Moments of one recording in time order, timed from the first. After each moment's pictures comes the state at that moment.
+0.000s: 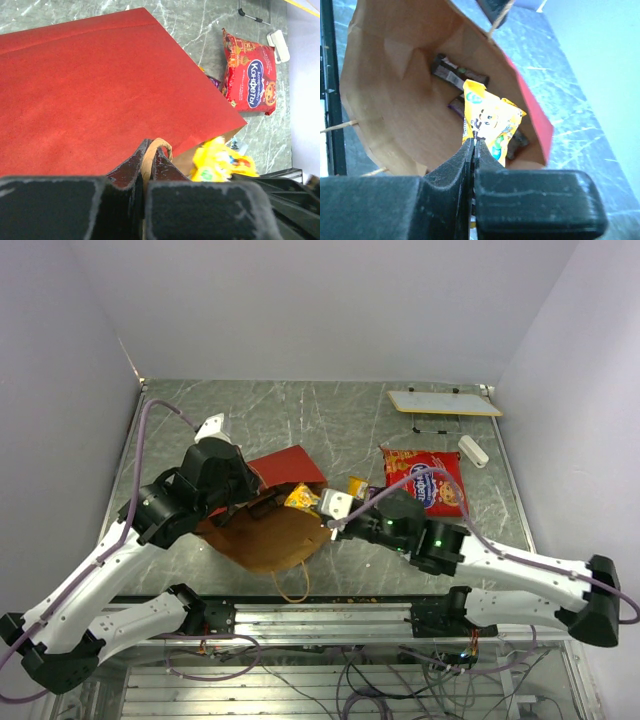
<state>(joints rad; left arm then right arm) -0.72 0.93 1.17 -0.82 -0.29 -0.79 1.14 1.08 0.80 0.07 -0.01 -0.45</state>
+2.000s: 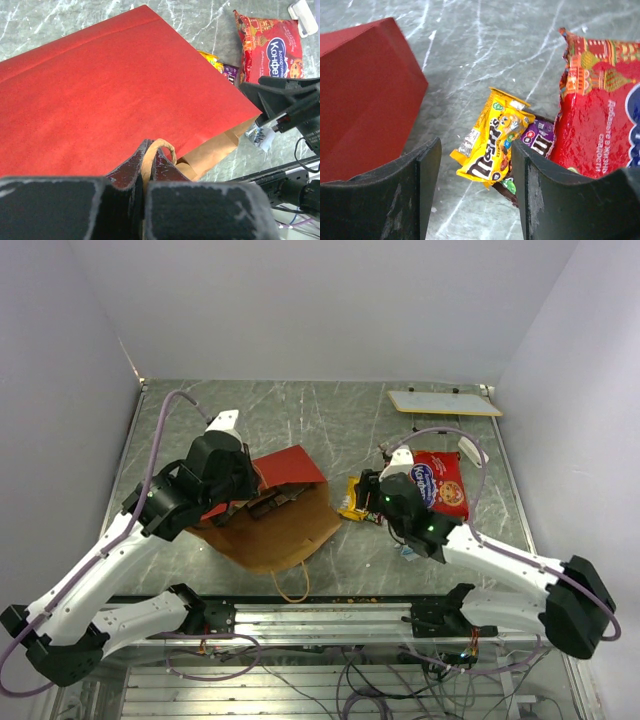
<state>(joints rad) -0.72 1.00 1.23 -0.86 -0.27 -0.61 0.81 1.14 0.62 0.07 0.50 0.43</state>
